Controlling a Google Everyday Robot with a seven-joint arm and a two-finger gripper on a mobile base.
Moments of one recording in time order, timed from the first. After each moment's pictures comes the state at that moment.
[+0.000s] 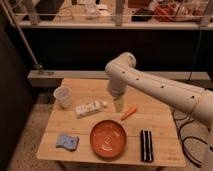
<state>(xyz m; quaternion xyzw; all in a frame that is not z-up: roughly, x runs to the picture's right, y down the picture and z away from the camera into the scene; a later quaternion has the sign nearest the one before) 0.072 0.055 0.766 -0.28 -0.07 -0.14 0.95</state>
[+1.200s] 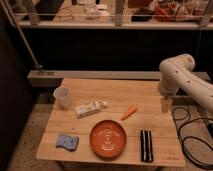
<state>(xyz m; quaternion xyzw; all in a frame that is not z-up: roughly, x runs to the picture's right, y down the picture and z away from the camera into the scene) 0.341 0.094 0.741 -0.30 0.05 0.03 0.95</state>
